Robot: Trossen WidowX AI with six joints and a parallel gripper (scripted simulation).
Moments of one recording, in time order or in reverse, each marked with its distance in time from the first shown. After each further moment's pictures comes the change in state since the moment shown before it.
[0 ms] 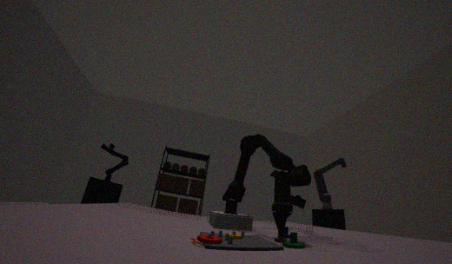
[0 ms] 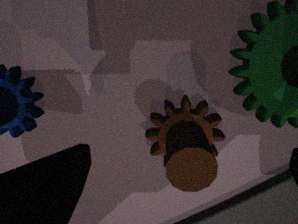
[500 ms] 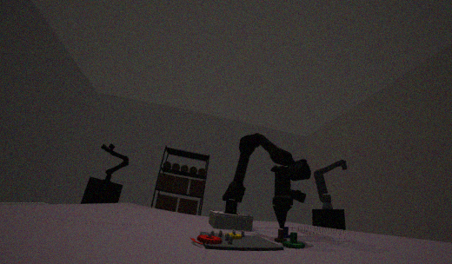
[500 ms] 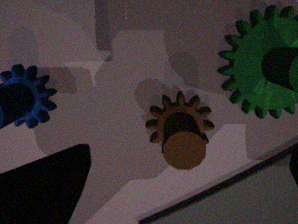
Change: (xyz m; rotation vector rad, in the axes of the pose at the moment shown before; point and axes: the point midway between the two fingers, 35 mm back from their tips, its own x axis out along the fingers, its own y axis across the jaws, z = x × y) arm -0.019 -0.001 0.001 0.000 -0.006 -0.005
